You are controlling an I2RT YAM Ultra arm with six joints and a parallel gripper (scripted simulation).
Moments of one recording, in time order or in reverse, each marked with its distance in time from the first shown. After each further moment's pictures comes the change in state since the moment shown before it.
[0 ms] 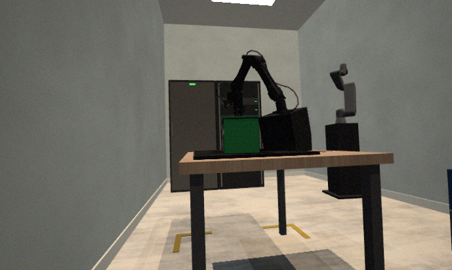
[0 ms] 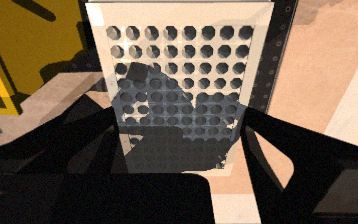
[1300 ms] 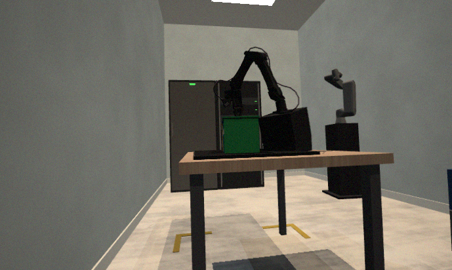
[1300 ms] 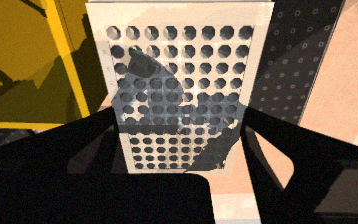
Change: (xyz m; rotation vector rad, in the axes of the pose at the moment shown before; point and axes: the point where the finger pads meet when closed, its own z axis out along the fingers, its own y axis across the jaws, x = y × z) arm -0.015 0.063 0.002 -0.008 0.017 0.045
